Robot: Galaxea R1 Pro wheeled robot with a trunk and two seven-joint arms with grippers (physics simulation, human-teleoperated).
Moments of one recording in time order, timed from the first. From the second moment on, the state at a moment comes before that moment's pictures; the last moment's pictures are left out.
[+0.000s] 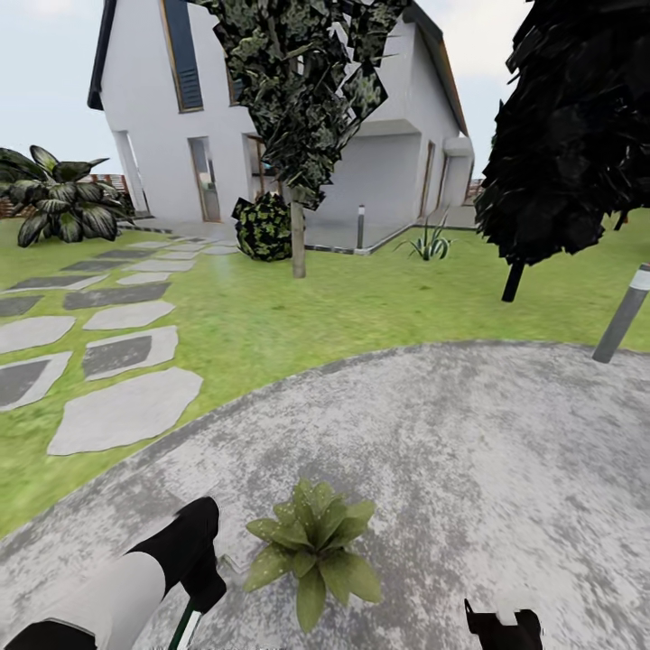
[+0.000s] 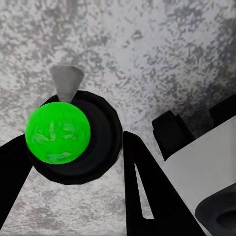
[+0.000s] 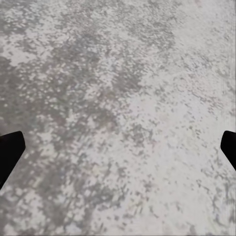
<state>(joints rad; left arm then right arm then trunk) -0.71 0.03 -0.25 -0.40 -0.87 0.89 -0.92 -0.37 -0.09 -0.46 -0.25 0.50 -0.39 -0.03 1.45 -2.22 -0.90</state>
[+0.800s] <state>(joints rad) -0.83 0.01 -0.26 -0.40 -0.87 0.93 -1.05 -0.37 -0.09 -0.46 -0.33 0.50 -0.38 -0.03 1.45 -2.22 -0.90</state>
